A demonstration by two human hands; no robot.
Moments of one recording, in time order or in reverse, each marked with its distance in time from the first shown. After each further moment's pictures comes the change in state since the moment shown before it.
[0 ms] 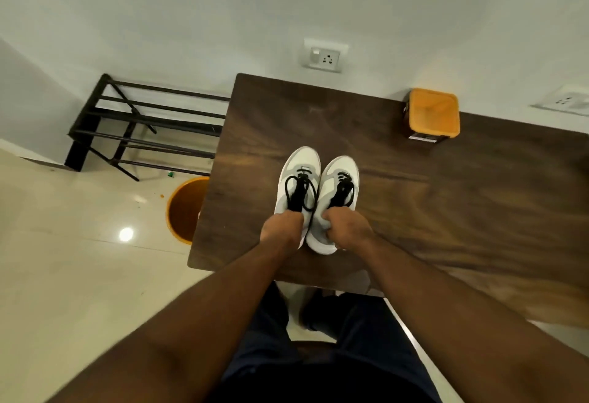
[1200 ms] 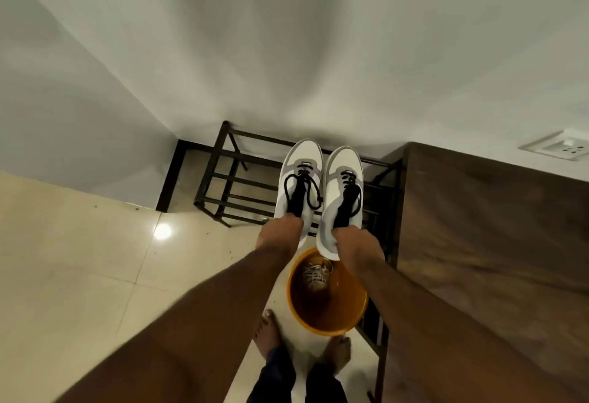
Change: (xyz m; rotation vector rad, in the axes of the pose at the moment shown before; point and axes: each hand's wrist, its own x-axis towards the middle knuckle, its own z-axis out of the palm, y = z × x) left_hand 0.172 -0.487 -0.162 0.017 0.004 -0.083; right_hand 0.317 -0.411 -0.003 -0.202 -0.053 0.003
